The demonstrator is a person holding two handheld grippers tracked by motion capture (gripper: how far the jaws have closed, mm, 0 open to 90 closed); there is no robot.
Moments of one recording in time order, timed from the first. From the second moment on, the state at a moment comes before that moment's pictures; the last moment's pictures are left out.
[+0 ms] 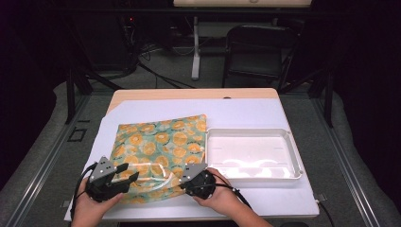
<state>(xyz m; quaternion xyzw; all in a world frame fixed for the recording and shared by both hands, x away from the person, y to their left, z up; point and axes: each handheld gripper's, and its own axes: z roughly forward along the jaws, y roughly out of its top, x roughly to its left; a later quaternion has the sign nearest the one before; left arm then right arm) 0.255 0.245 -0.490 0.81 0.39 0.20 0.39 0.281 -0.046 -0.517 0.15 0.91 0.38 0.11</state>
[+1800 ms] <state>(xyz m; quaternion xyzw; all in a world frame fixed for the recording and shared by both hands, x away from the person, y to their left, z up) 0.268 0.193 -0.531 0.87 0.31 0.20 0.33 0.341 -0.044 -0.517 0.26 0.87 0.40 0.11</state>
